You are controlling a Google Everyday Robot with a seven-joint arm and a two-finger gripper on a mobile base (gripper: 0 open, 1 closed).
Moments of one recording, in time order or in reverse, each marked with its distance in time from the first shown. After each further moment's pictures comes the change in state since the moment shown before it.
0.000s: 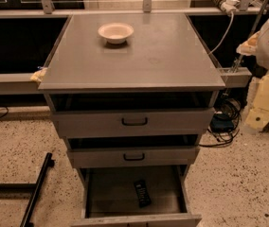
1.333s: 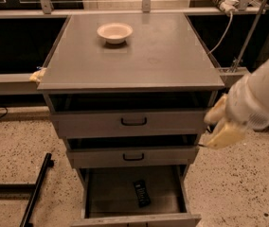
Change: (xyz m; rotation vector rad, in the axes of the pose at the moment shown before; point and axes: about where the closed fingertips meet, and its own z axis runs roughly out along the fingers) arm 0.005 0.030 0.112 -0.087 -0.133 0.005
